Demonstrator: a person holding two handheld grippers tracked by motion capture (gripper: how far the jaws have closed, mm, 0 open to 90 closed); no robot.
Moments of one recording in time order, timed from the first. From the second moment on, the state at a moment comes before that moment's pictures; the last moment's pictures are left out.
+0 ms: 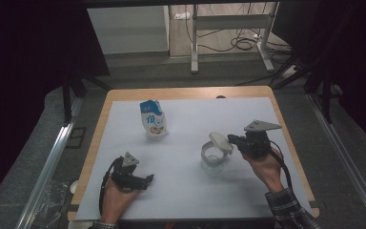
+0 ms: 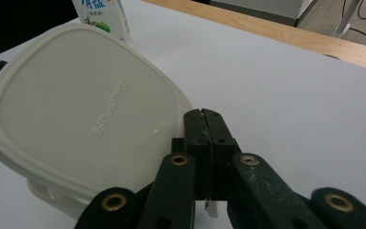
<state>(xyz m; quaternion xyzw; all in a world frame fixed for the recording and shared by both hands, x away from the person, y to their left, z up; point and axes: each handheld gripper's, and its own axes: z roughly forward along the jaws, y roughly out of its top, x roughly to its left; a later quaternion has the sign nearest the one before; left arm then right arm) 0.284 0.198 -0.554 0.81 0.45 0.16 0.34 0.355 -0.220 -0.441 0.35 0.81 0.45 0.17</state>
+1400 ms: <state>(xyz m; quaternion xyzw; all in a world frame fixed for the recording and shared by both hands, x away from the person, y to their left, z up) 0.284 0.198 -0.554 0.81 0.45 0.16 0.34 0.349 -0.216 -0.437 0.34 0.80 0.47 0.16</state>
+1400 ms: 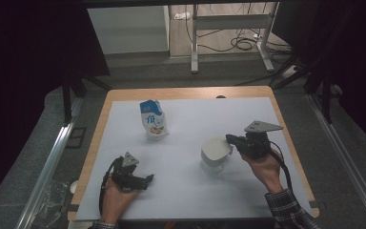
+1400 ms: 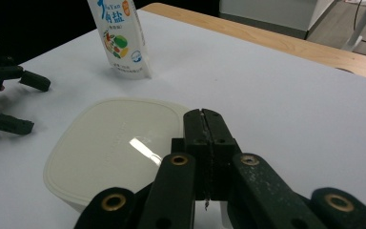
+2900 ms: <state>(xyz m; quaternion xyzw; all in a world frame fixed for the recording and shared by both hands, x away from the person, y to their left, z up) 0.284 0.198 -0.554 0.81 0.45 0.16 0.34 0.356 -0.242 -0.461 0.38 0.78 0.47 0.15</state>
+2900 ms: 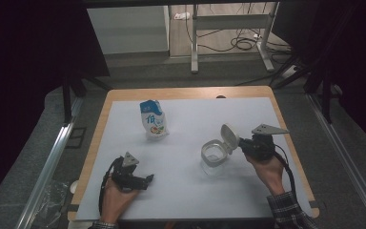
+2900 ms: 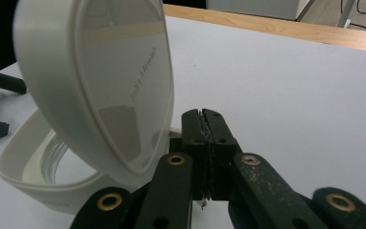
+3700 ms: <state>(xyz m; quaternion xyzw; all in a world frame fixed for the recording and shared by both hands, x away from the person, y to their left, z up) 0.284 0.198 -0.554 0.81 0.45 0.16 0.34 0.325 -0.258 -0.487 0.39 0.79 0.43 0.20</state>
